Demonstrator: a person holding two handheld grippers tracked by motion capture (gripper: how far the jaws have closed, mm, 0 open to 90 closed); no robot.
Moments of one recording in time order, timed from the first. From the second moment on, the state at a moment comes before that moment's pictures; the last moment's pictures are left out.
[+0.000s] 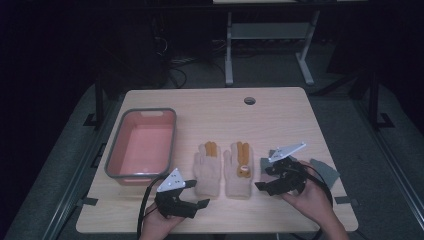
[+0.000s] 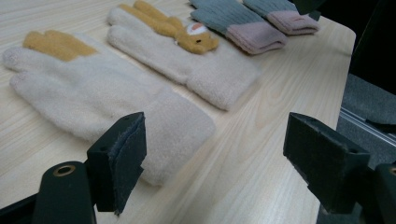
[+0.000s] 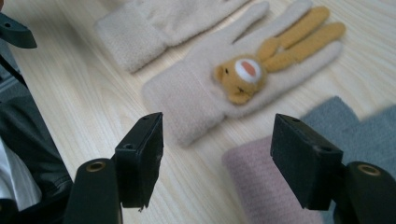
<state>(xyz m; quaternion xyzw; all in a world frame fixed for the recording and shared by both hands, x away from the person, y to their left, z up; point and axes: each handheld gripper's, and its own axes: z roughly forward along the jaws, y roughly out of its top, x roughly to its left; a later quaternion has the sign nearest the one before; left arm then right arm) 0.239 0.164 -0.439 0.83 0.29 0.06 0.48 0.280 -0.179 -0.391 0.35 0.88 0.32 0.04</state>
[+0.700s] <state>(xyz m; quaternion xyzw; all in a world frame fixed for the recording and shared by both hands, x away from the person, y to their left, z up) 0.239 0.164 -0.439 0.82 0.29 0.05 0.49 0.326 -0.137 -0.395 0.31 0.91 0.28 0.04</state>
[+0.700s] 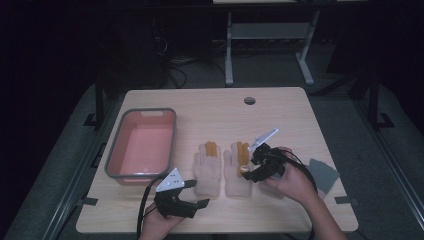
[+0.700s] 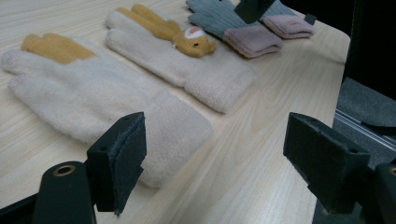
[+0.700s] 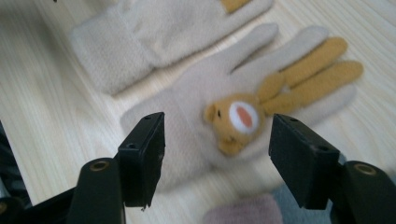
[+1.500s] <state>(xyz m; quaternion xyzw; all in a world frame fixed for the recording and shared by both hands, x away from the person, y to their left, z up) 0.238 0.164 -0.438 0.82 0.29 0.06 0.49 0.354 -0.110 -0.434 0.31 0.93 0.20 0.04</state>
